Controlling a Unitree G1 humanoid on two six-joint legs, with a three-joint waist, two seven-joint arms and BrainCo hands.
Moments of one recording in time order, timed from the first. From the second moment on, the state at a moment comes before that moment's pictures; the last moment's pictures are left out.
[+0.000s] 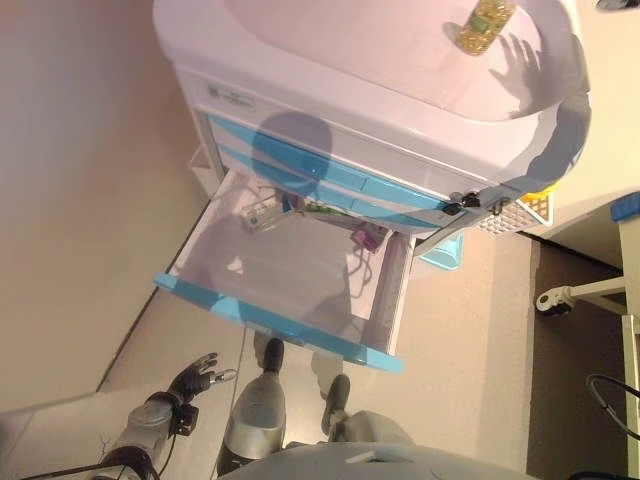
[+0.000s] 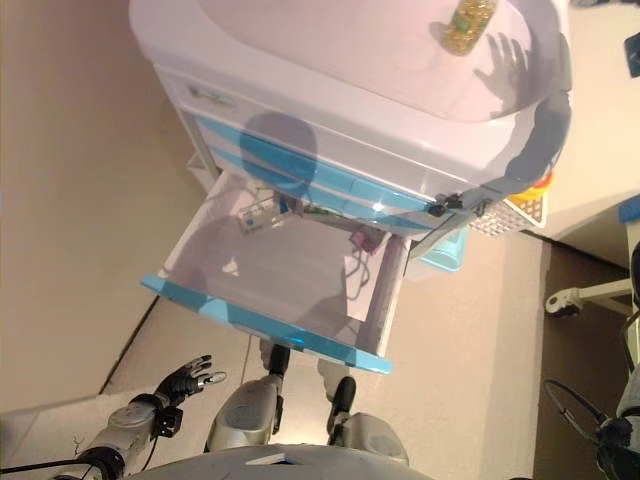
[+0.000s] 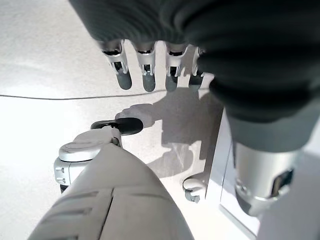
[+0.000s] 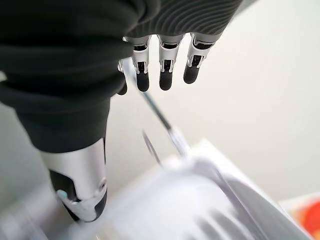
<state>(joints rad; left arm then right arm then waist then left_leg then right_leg) 0.01 0.44 -0.21 1.02 -0.28 -0.16 -0.25 -1.41 -1.09 0.52 0.98 0.37 -0.06 0.04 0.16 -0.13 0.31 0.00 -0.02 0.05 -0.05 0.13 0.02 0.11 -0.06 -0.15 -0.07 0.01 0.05</state>
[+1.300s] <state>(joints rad) -0.01 0.27 -0.23 1.09 -0.36 -0.33 -0.24 -0.04 -0.31 0.22 1.08 -0.05 -0.35 -0.15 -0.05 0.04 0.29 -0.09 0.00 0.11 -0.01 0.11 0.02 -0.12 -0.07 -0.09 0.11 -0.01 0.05</state>
